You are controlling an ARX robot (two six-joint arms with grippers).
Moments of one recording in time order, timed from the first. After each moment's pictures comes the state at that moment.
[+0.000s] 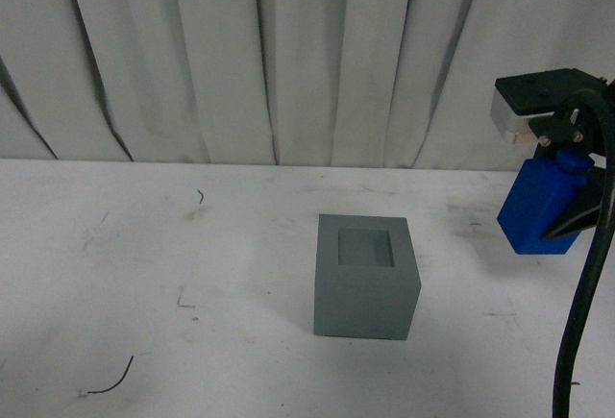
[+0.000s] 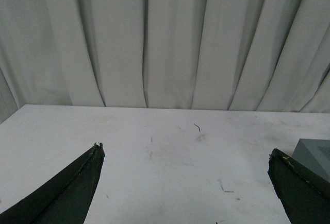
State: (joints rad) left arm 0.00 0.01 0.01 0.00 0.00 0.00; right arm 0.04 2.10 1.69 -1.00 -0.34 -1.57
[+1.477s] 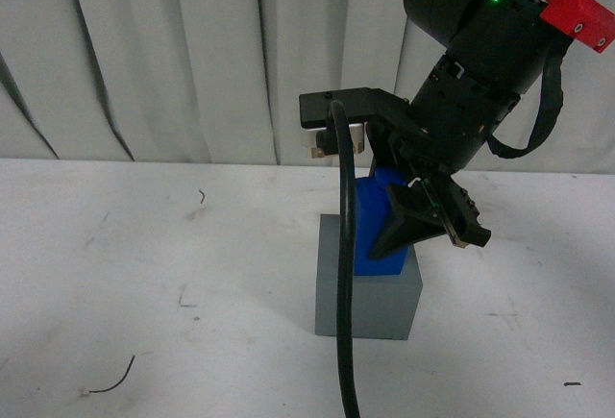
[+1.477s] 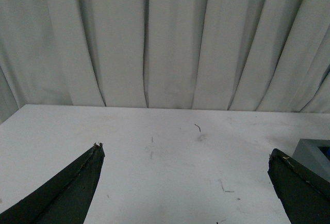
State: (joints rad) left arm 0.00 0.01 0.01 0.00 0.00 0.00; right arm 0.32 2.24 1.83 -0.98 -0.39 -1.30
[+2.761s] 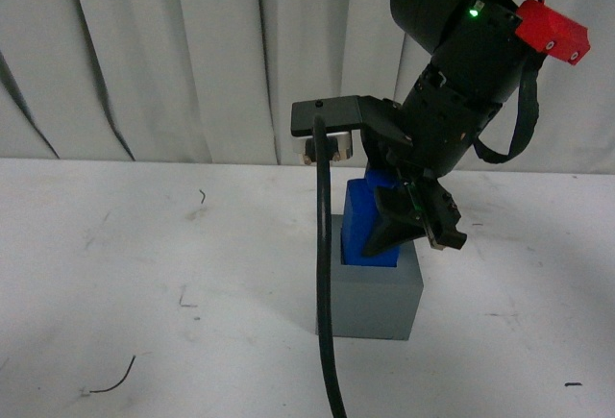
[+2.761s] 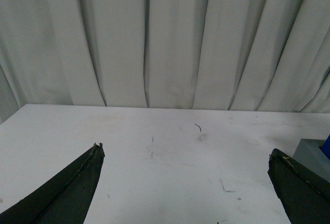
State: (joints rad) left arm 0.00 0.01 0.01 0.00 0.00 0.00; right arm 0.34 2.27 1.84 -0.94 -0.33 -1.24
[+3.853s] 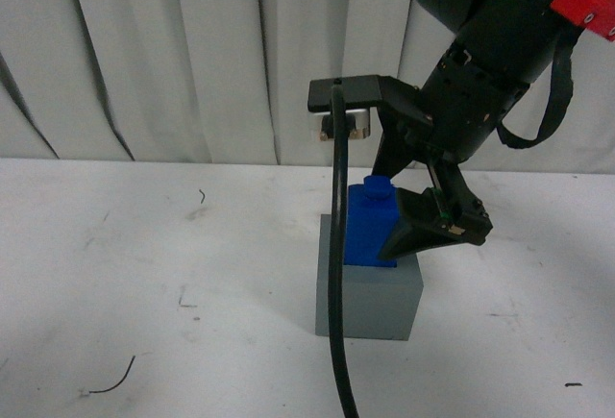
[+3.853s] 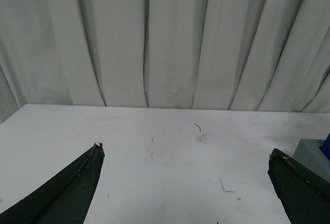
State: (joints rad) left arm 0.00 0.01 0.01 0.00 0.00 0.00; right arm 0.31 2.21 1.82 -0.94 -0.35 -1.21
